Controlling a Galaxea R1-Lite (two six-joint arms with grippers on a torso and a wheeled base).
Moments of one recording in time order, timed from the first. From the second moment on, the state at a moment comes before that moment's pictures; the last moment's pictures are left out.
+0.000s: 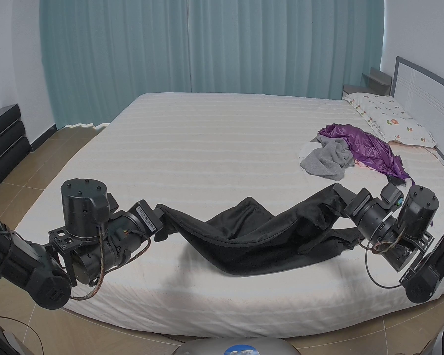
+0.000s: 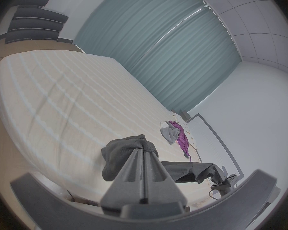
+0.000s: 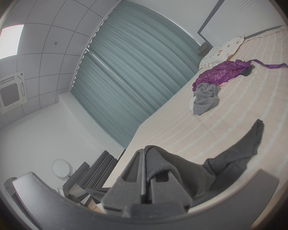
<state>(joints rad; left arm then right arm) -0.52 1.74 -0.52 -0.90 0.14 -0.87 0.41 1.88 -0.33 -1.55 -0.10 0.78</state>
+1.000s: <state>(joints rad) -0.51 1.38 -0.71 -0.54 0.22 -0.77 0.44 1.31 -0.55 -1.11 -0.11 0.64</state>
